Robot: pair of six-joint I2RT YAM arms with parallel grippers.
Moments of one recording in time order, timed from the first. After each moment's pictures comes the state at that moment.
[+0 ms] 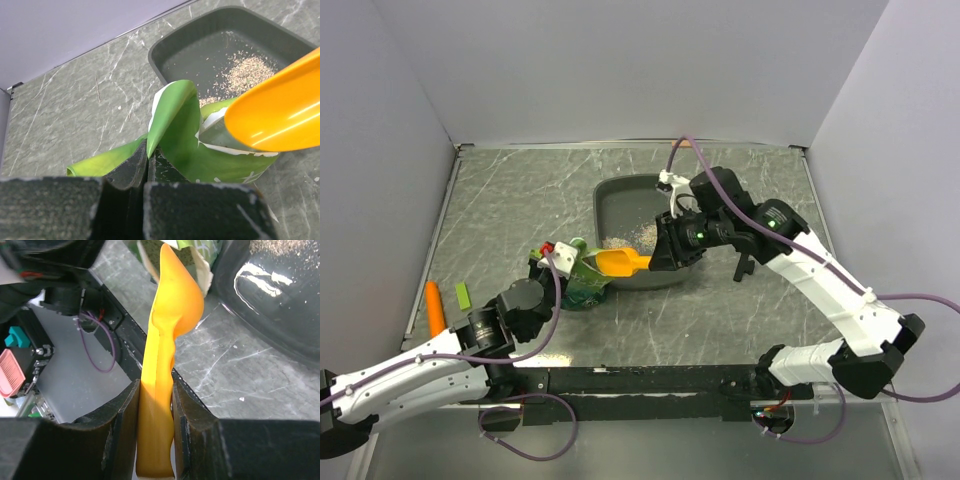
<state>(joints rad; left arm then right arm) -1.05 0.62 0.54 -0.10 -0.76 0.11 0.76 1.27 1.54 -1.02 -0.38 0.33</state>
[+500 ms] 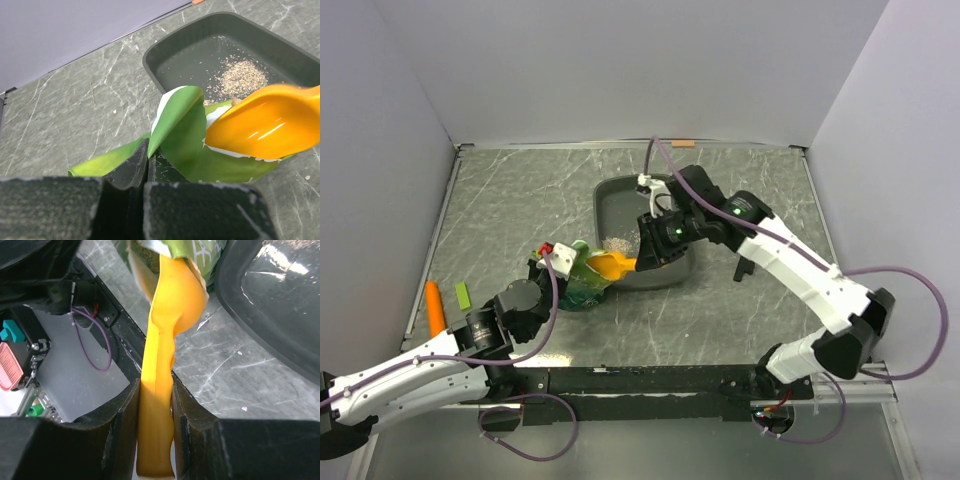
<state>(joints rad) -1.05 0.60 0.54 -0.10 -0.73 0.11 0.76 1.41 1.52 -0.97 -0.43 0.31</state>
